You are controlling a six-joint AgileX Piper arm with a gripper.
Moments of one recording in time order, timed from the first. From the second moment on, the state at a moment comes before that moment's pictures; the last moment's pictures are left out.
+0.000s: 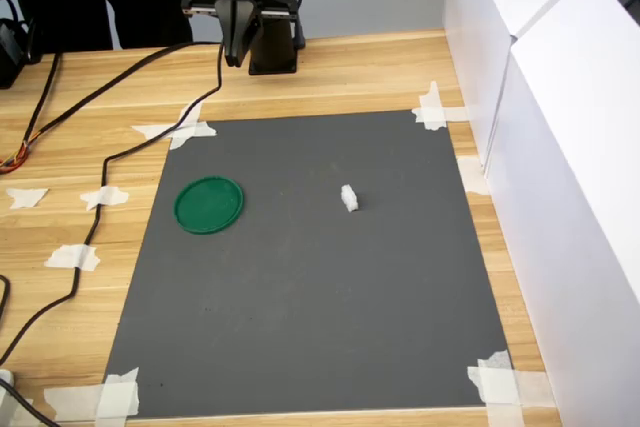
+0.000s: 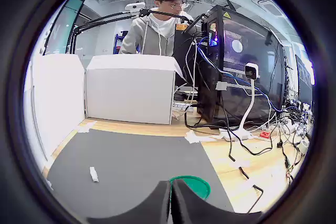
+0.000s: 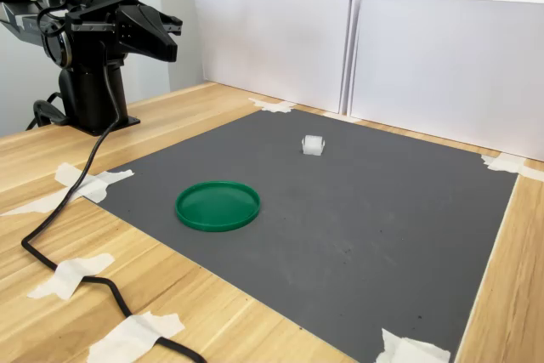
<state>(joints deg) -3.6 -0.6 -0.1 3.9 9.9 -9.9</state>
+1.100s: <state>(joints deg) -3.6 53.0 -38.2 3.4 33.8 -16.2</state>
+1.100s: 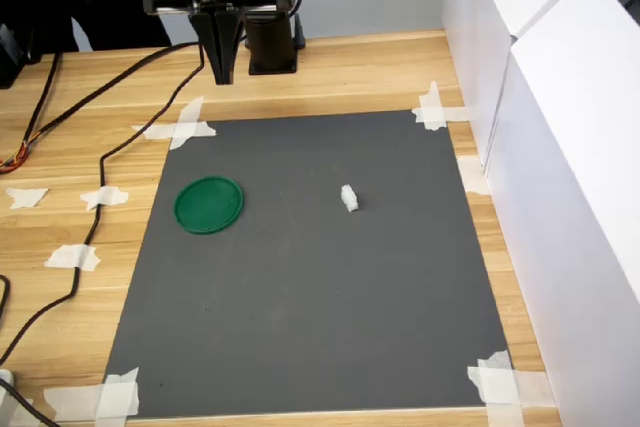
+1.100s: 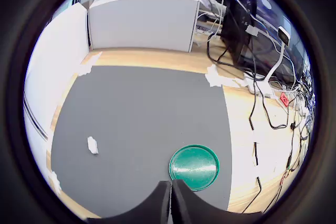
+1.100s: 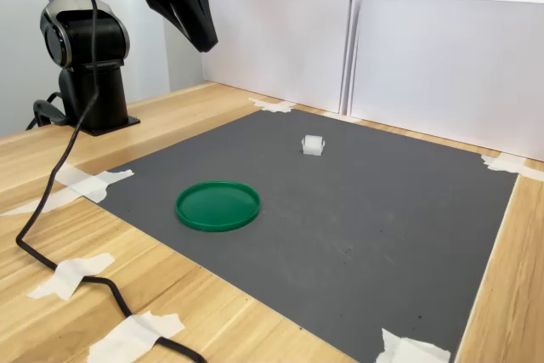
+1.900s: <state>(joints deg) -1.4 75.5 -54.2 4.0 52.2 -31.5</state>
